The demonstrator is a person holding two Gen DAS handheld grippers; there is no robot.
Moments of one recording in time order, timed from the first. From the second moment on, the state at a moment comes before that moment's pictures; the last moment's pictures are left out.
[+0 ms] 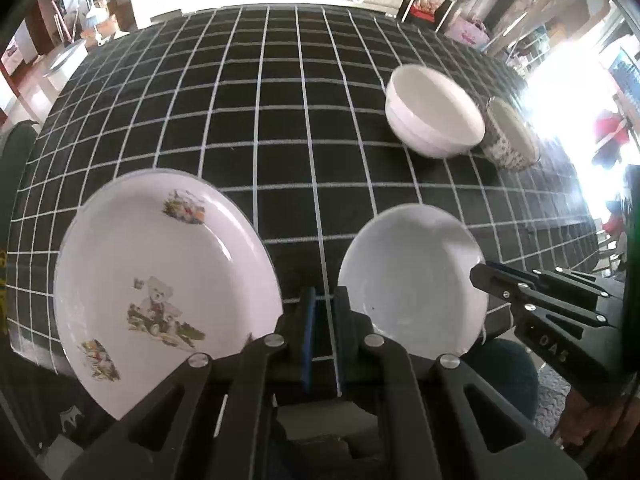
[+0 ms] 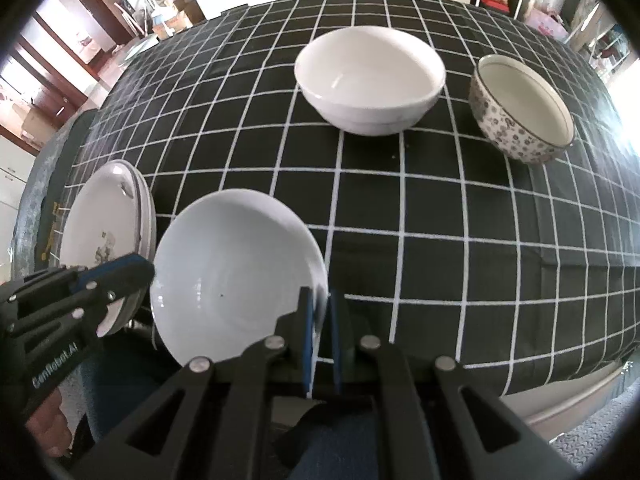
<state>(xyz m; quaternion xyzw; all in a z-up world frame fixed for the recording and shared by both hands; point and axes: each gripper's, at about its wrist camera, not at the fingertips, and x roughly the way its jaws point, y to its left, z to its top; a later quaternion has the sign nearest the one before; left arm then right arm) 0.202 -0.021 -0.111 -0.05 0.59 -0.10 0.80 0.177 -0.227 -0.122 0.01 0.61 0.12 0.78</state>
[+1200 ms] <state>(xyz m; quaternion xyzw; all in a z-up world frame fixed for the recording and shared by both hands) 0.347 -0.100 -0.085 -0.04 0.59 -0.16 0.79 0.312 -0.287 -0.100 0.10 0.60 0.06 0.79</state>
